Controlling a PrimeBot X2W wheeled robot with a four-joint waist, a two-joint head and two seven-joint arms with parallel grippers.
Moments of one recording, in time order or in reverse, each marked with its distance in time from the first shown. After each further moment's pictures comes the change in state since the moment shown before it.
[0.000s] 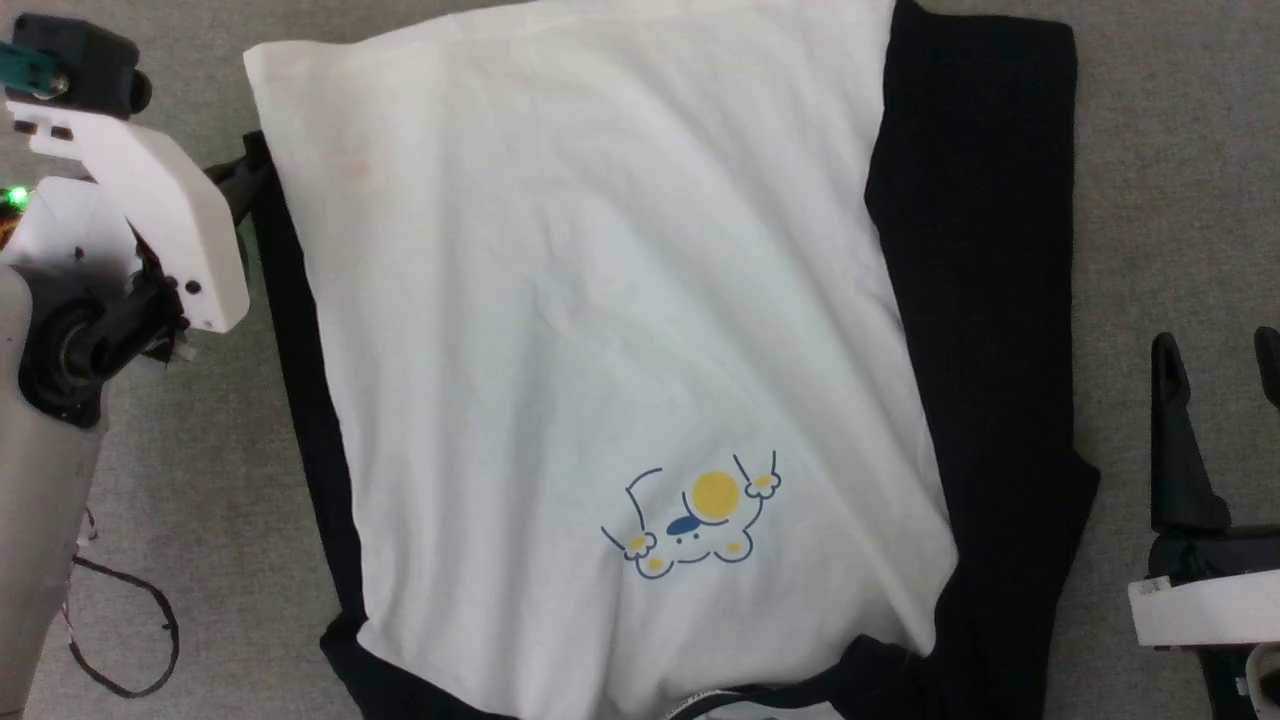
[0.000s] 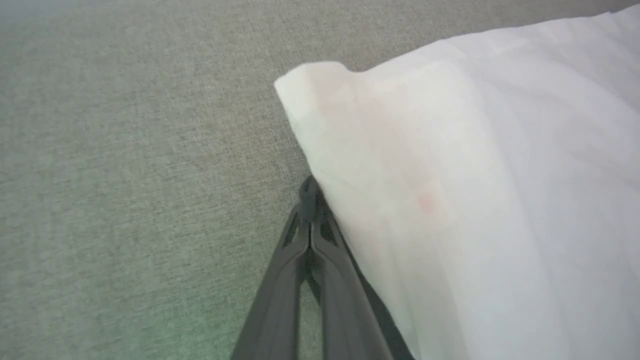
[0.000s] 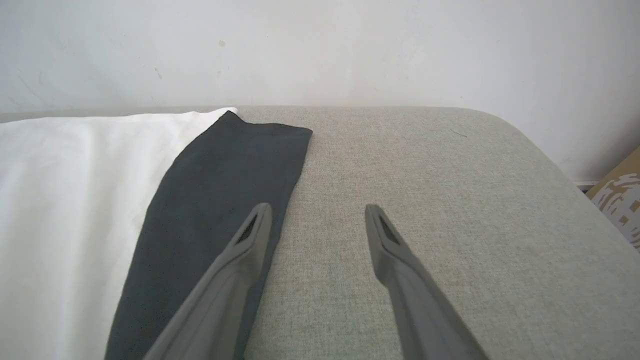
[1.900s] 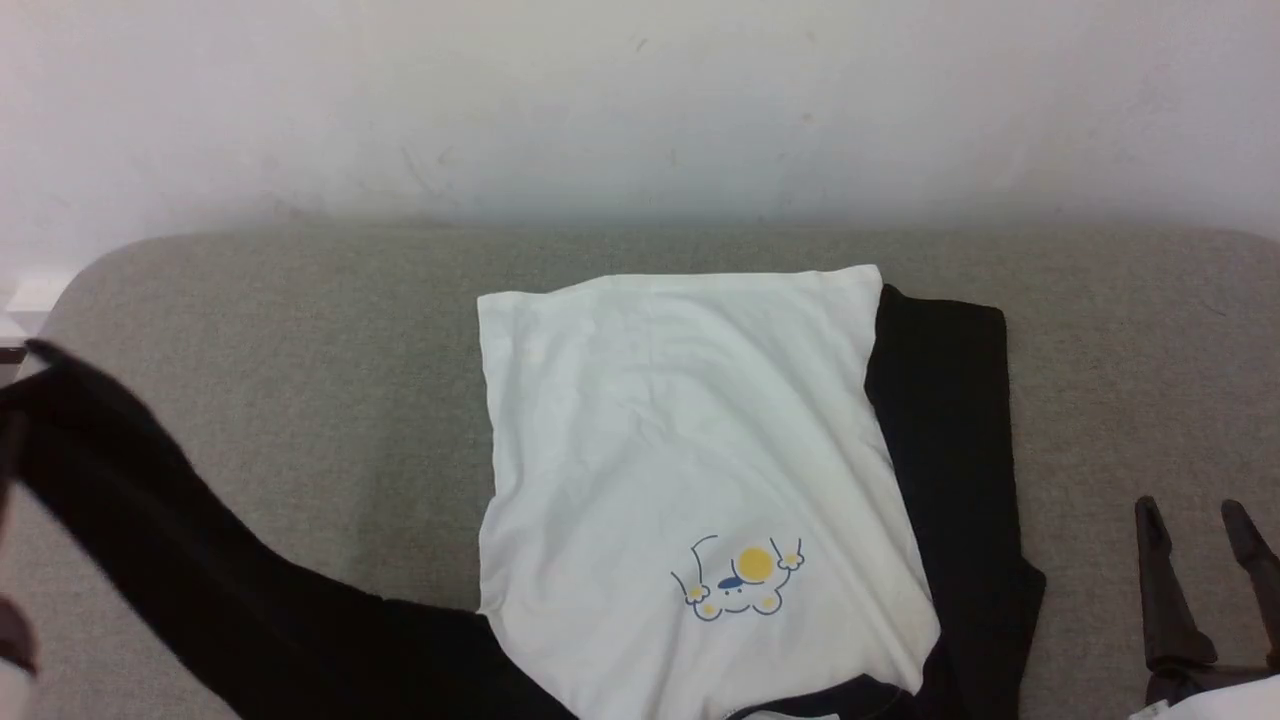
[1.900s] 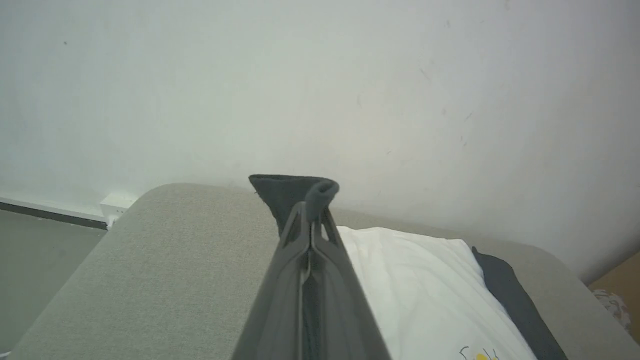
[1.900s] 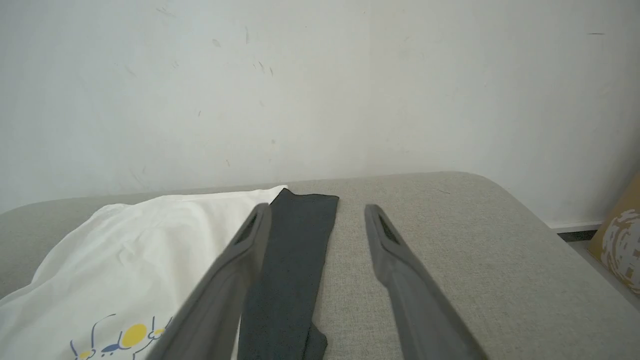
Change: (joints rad) left arm 1.065 0.079 0.703 -0.814 -0.236 0.223 -0.303; right arm 0.203 0.000 -0.027 0.113 0.092 0.000 -0.021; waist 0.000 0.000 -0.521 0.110
